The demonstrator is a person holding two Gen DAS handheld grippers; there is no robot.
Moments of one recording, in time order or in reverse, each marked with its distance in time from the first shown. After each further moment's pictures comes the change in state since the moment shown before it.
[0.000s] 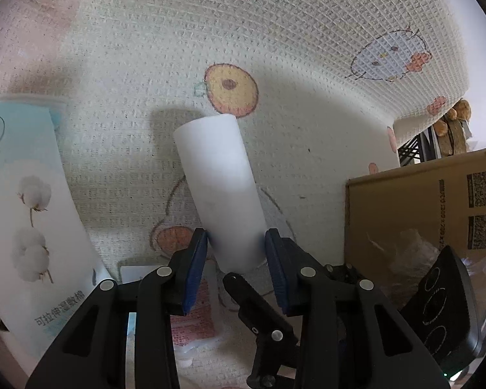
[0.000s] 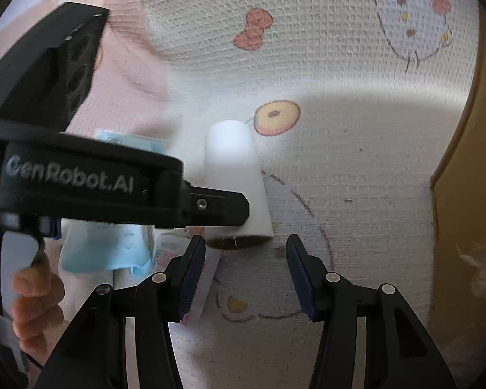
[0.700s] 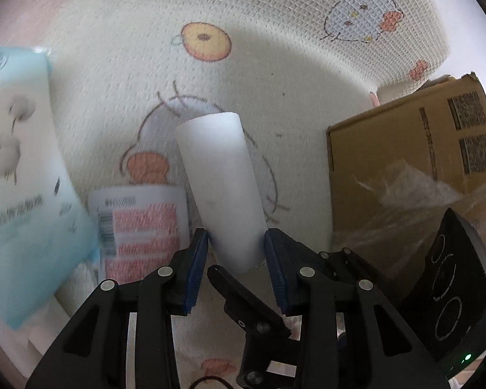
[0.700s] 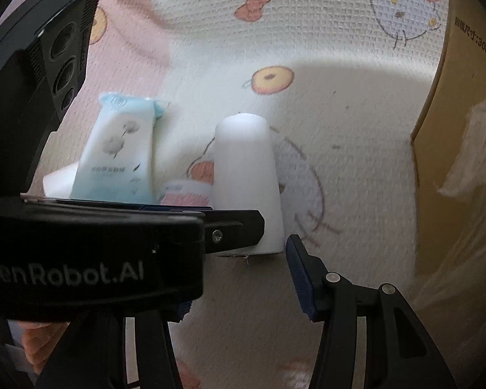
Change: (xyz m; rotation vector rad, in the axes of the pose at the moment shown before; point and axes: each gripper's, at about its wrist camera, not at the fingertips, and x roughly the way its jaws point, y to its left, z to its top) left arm 0.005 -0.019 -0.057 0.022 0.031 -0.036; right arm -0.023 0.011 -0.021 -0.011 0.151 -0.023
